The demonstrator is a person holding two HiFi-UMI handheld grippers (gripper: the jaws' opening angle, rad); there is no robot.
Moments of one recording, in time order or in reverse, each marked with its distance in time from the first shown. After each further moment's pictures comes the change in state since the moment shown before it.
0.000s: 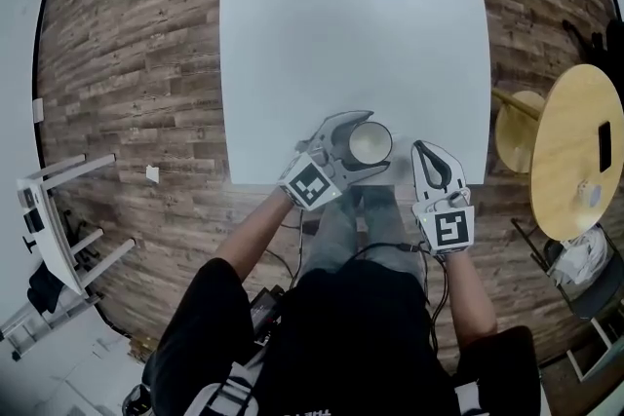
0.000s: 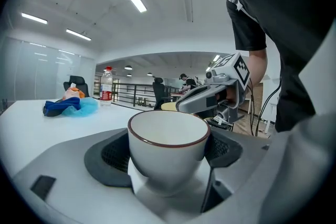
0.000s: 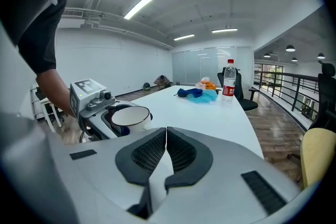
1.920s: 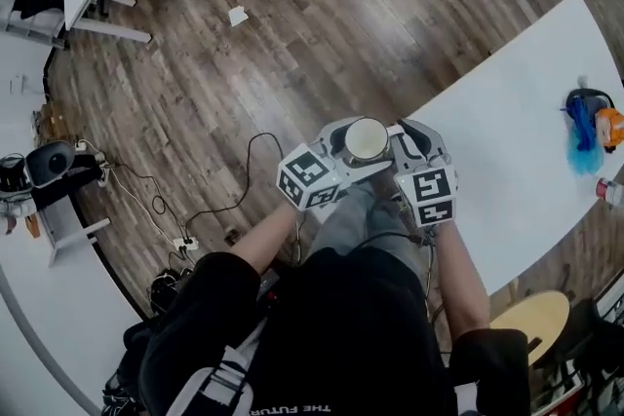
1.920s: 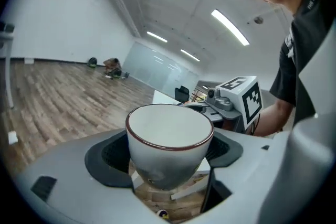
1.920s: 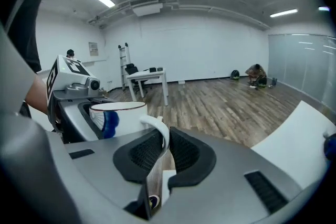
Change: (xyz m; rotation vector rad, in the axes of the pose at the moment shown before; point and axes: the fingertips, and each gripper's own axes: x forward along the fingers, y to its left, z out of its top) left arm -0.395 -0.037 -0.051 -0.709 -0.215 0.947; right arm 0.127 0.428 0.070 -0.435 0.187 0.891
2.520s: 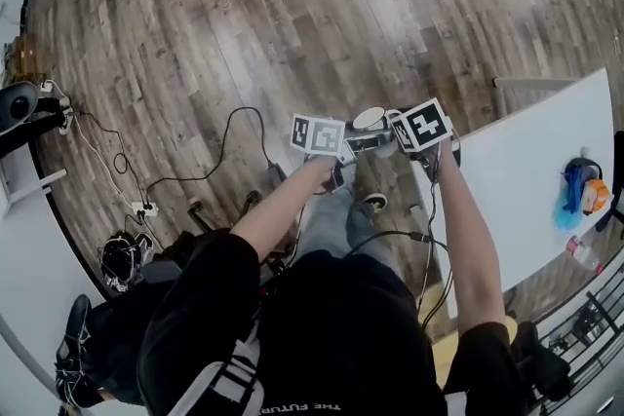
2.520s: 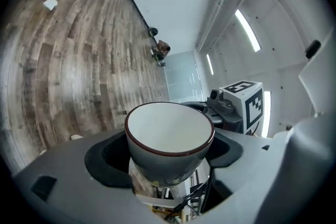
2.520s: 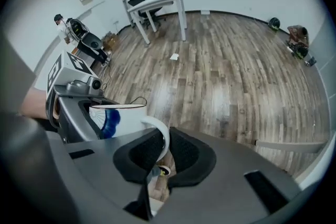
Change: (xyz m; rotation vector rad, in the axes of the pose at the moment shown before) left arm -0.006 0.152 -0.072 -0.935 -0.143 -0.090; right arm 0.173 0.011 -0.061 -0.085 0.804 0.228
